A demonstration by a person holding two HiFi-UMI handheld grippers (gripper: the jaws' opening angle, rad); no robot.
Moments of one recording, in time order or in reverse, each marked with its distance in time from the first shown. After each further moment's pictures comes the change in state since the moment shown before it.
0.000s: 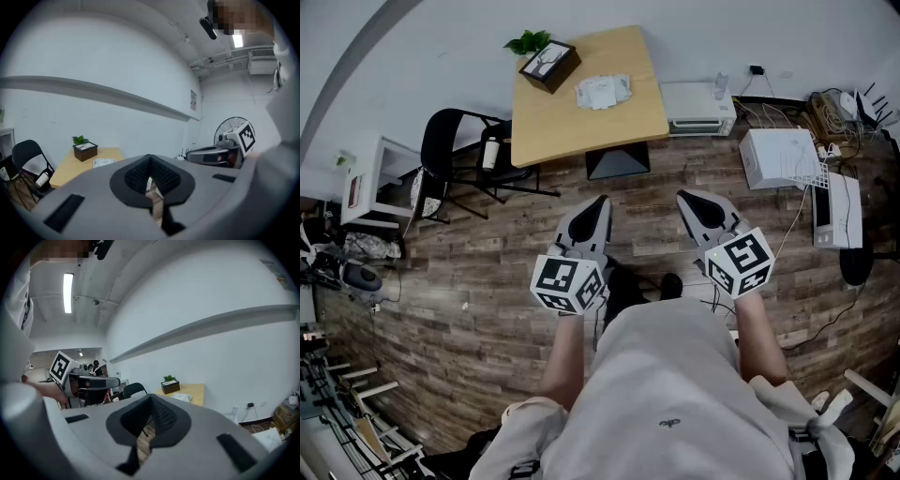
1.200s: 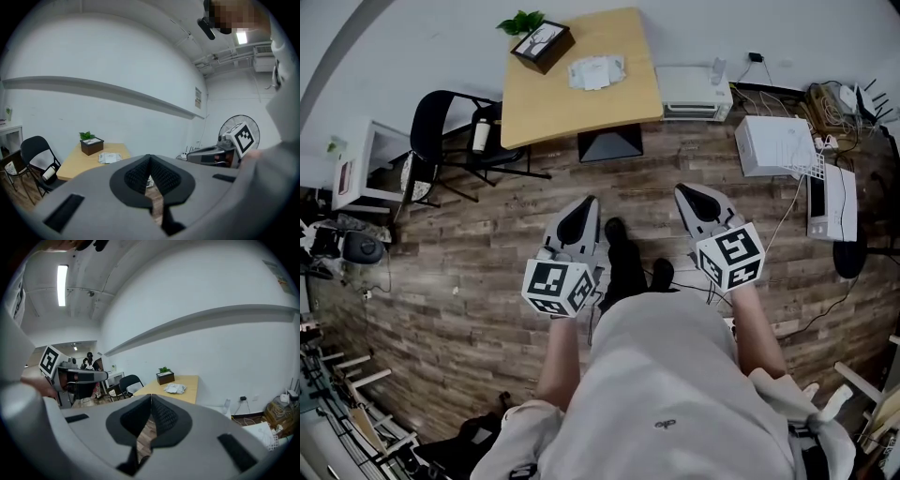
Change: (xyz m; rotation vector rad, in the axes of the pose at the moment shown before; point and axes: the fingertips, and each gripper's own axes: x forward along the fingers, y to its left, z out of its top) left arm -0.021 -0.001 -0.030 -0.020 0.024 0.059; right arm -0.005 -0.007 -0.040 0.011 0.093 -0.062
